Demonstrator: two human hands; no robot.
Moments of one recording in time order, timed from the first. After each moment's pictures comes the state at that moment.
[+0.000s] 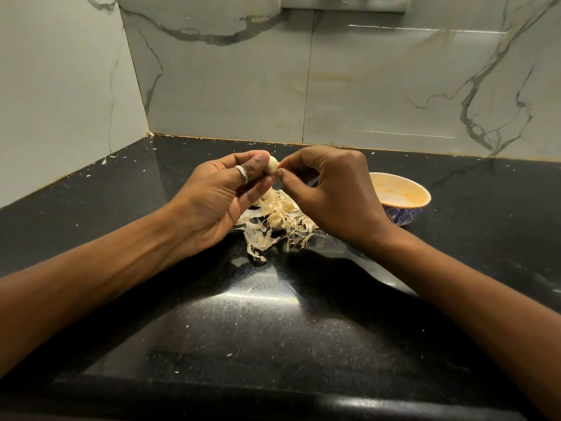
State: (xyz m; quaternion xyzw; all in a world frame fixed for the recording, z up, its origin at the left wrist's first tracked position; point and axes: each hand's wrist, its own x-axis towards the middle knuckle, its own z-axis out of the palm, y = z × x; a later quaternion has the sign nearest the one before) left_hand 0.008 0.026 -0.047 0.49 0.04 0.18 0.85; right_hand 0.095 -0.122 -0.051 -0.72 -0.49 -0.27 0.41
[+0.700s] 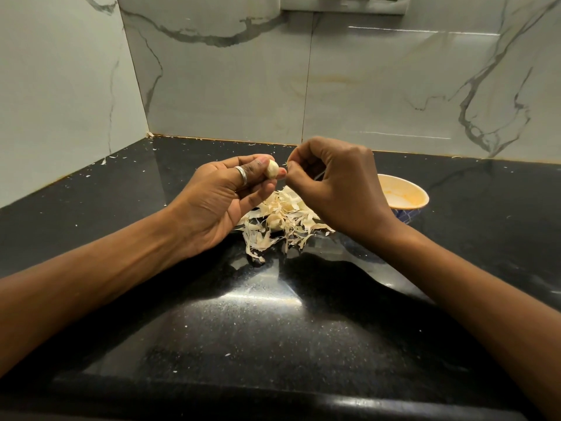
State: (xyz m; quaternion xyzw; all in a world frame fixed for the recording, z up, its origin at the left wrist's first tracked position) left_hand 0.005 0.022 -0.046 0.52 0.05 0.17 0.84; right_hand 0.099 -0.126 -0.046 -0.72 -0.48 -0.28 0.42
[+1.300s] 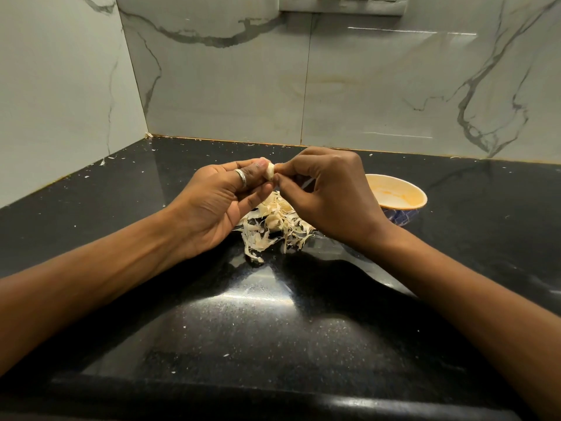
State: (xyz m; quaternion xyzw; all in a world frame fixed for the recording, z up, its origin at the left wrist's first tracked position) left_hand 0.007 0.023 -0.048 0.49 0.05 0.17 0.85; right_hand 0.098 -0.123 -0.051 -0.70 -0.52 -0.31 0.39
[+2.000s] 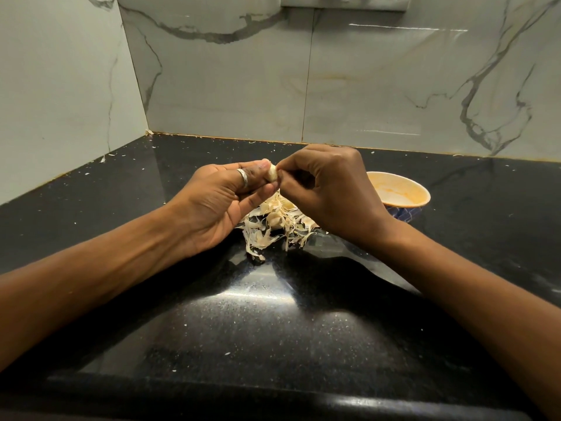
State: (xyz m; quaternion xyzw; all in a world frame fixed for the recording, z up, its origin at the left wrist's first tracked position) left_hand 0.006 0.023 -0.048 0.51 0.07 0.16 0.84; right_hand 0.104 -0.123 -0.051 -0.70 -0.54 -0.31 0.35
